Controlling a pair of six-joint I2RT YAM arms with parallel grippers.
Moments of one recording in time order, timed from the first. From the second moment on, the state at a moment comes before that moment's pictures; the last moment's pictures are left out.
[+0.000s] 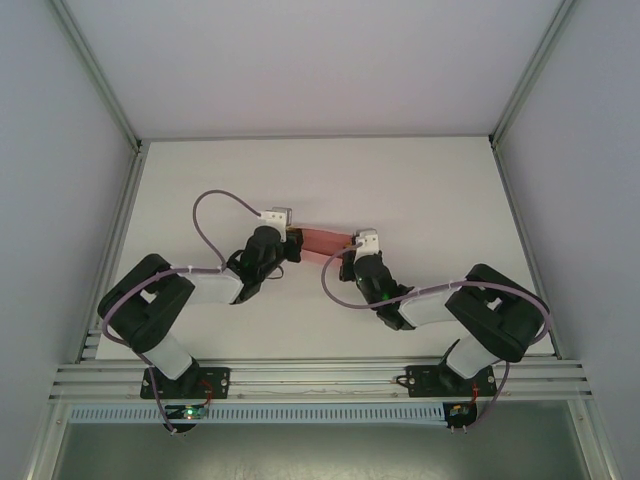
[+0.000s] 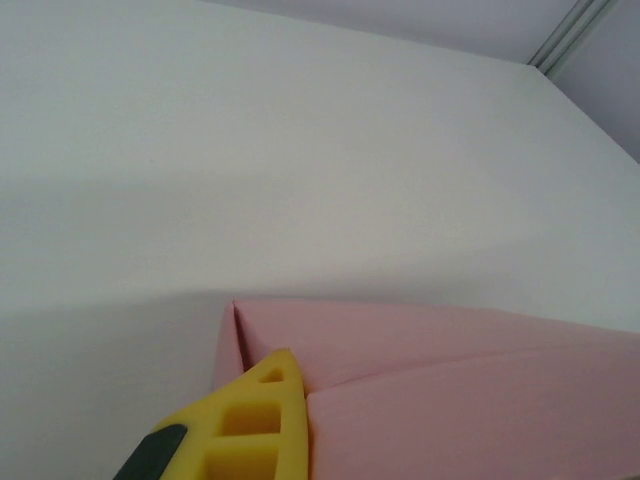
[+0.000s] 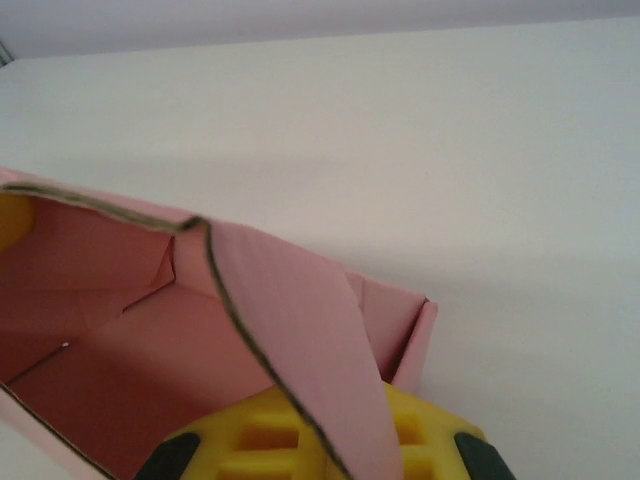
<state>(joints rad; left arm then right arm) -0.62 1.63 0.58 0.66 -0.07 -0.45 0.83 1.56 0.39 0.77 0.47 0.38</state>
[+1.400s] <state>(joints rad) -0.53 1.43 0.95 -0.27 -0.01 -0.69 0.95 1.62 0.35 0.77 0.59 0.33</state>
